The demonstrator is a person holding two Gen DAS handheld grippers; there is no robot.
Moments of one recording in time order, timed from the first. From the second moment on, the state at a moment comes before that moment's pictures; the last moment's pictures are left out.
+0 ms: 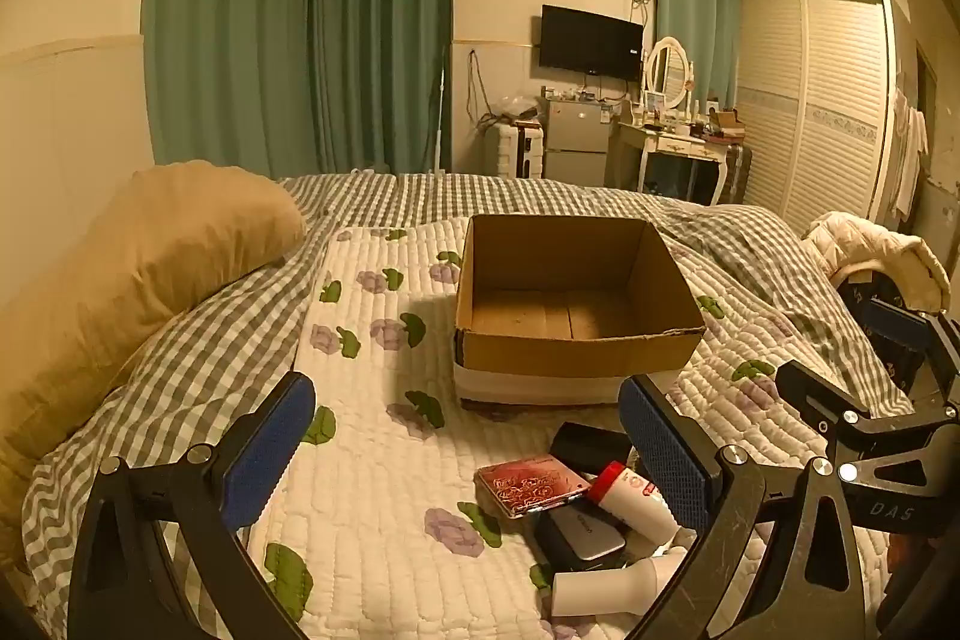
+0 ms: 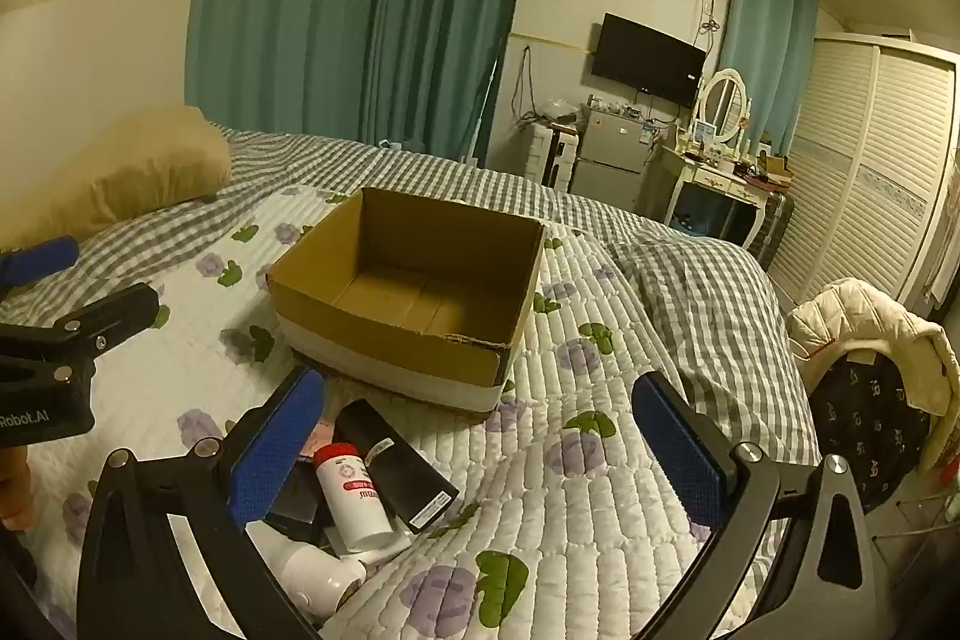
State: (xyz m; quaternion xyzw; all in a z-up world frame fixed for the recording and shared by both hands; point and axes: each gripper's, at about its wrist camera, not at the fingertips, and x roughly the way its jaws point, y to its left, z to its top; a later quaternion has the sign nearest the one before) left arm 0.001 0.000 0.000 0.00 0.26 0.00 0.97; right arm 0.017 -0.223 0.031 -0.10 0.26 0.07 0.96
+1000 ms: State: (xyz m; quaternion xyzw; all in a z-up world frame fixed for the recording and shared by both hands) left arm 0.002 0.002 -0.007 0.00 0.26 0.00 0.97; right arm 0.018 -0.220 0.024 -0.10 0.28 0.07 0.95
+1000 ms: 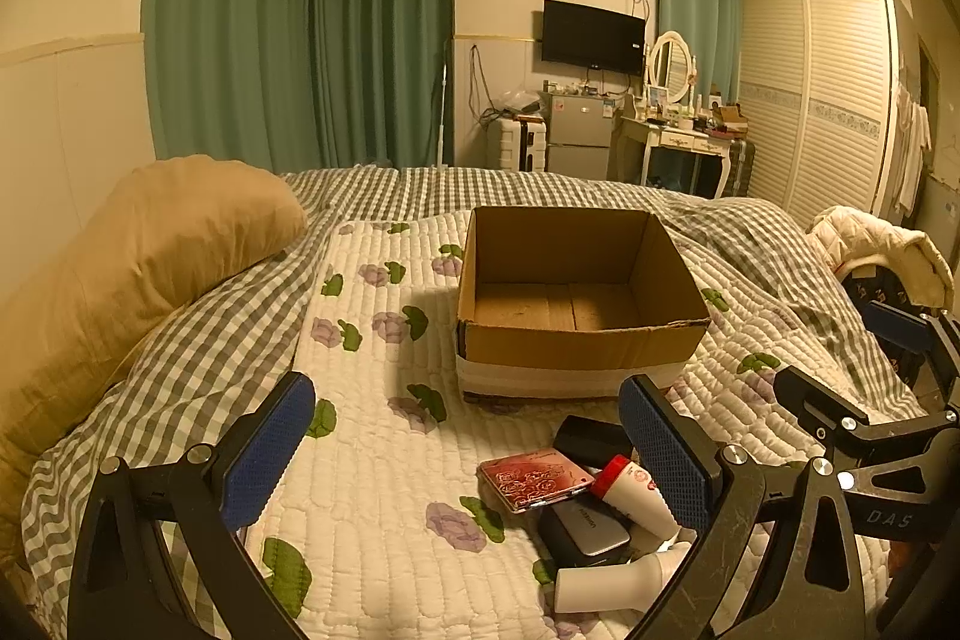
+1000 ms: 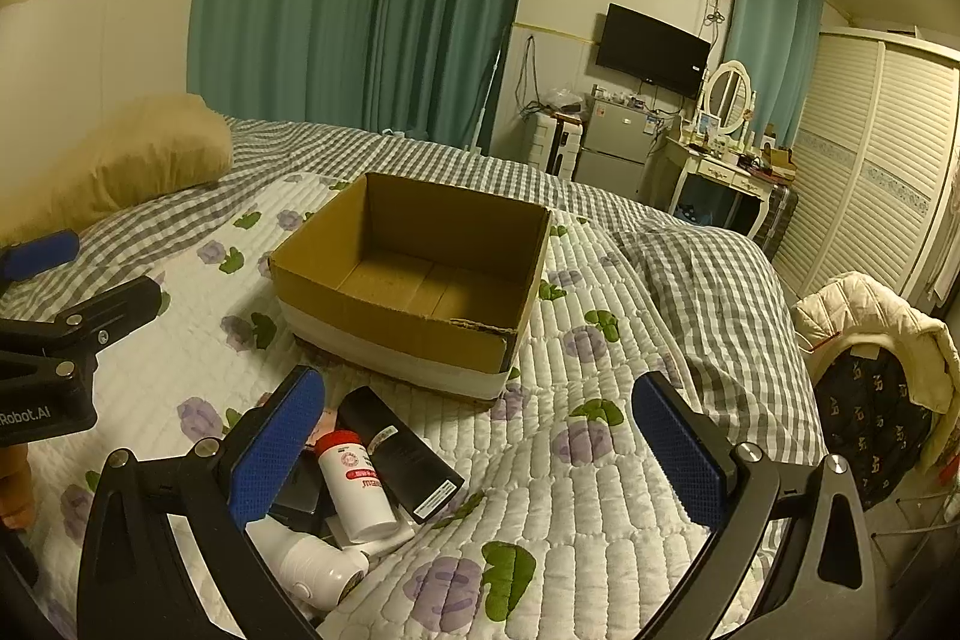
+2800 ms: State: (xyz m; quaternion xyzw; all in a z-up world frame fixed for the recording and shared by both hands) left arm 0.001 0.001 -0.019 0.01 0.27 0.00 0.96; right arm 0.021 -0.215 0.013 -0.12 0.29 0.08 0.94
